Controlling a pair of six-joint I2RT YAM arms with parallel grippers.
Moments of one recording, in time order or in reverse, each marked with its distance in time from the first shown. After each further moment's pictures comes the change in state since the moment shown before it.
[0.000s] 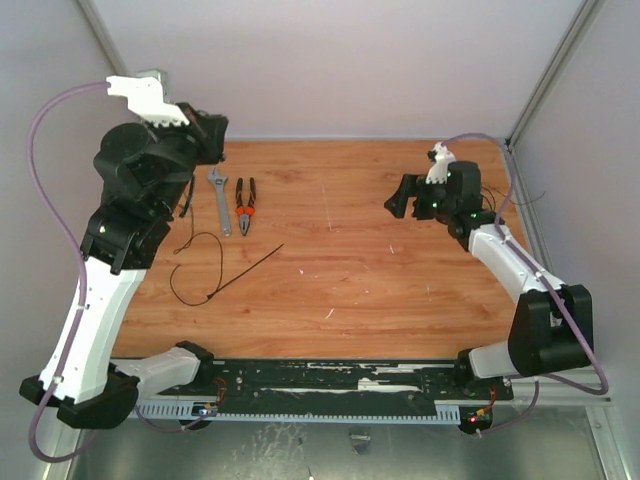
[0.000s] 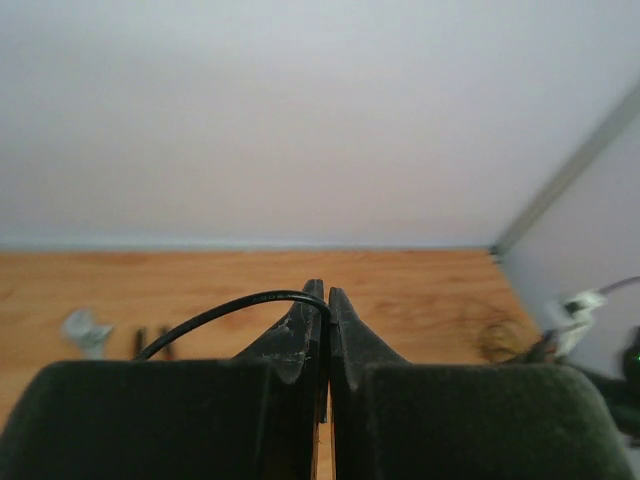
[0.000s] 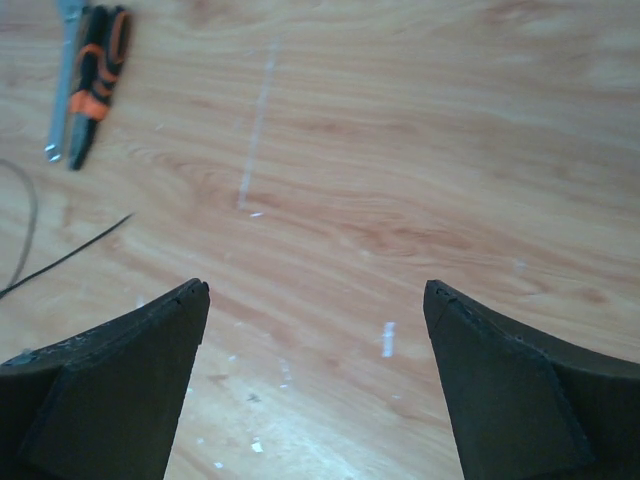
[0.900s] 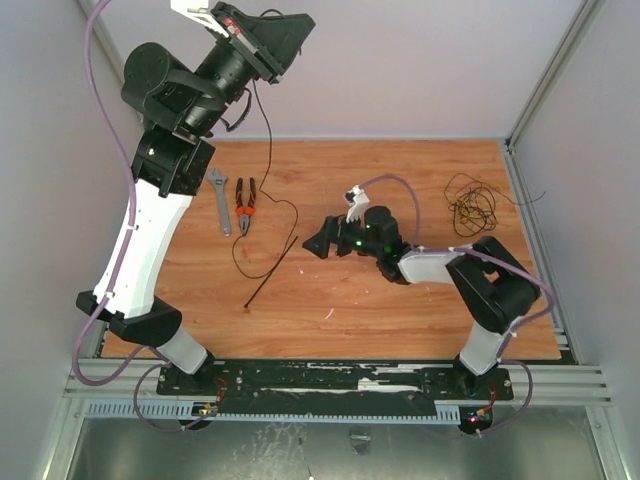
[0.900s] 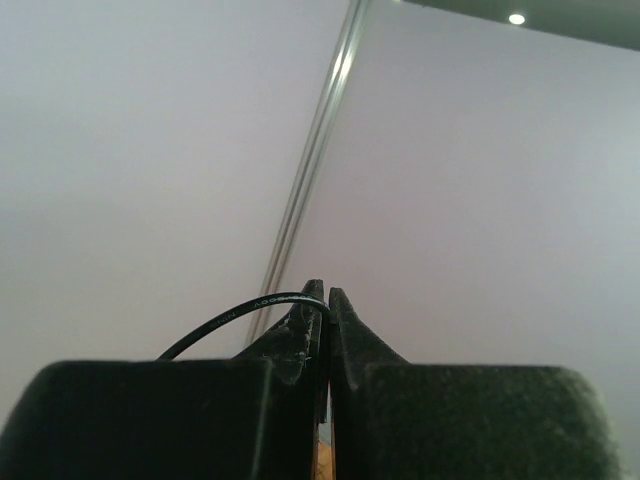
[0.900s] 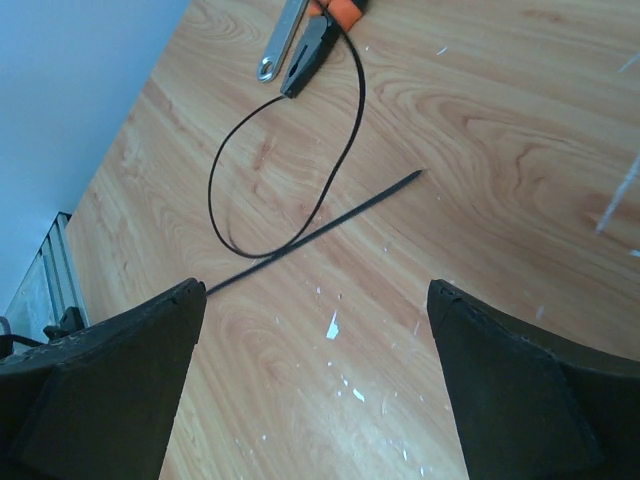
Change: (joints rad) left arm -0.105 0.508 0.634 0.336 0.491 -0.223; right arm 0.478 0.298 -0.241 0.794 -0.026 0.327
